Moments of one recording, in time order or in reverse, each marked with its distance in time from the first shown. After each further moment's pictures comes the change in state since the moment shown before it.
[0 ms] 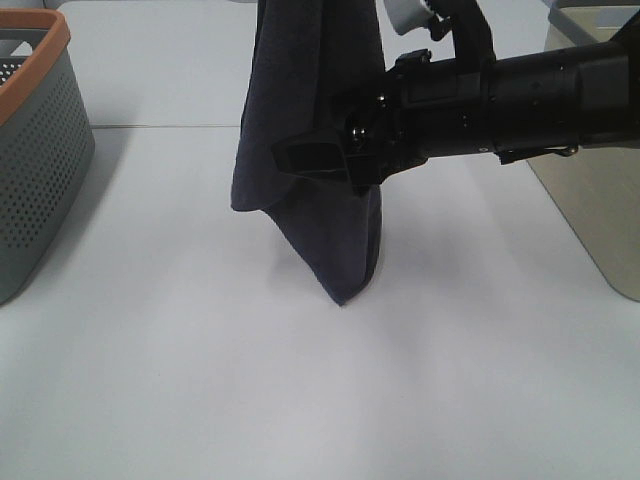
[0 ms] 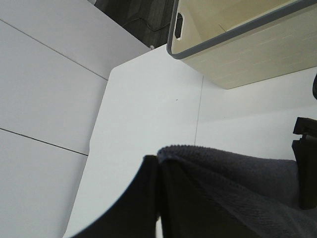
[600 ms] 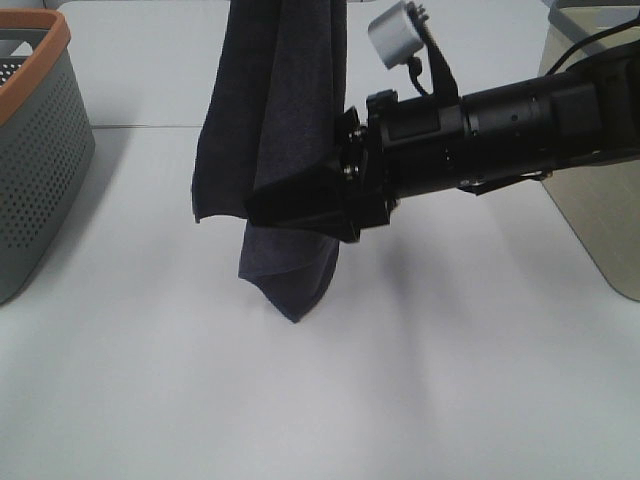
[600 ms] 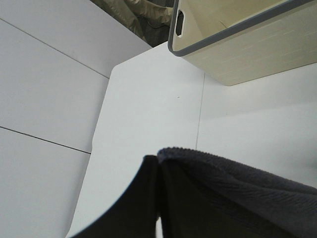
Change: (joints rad) left arm 0.000 0.000 0.000 0.015 0.001 0.002; right arm 0.000 0.109 -0.033 -0.153 0.295 0.105
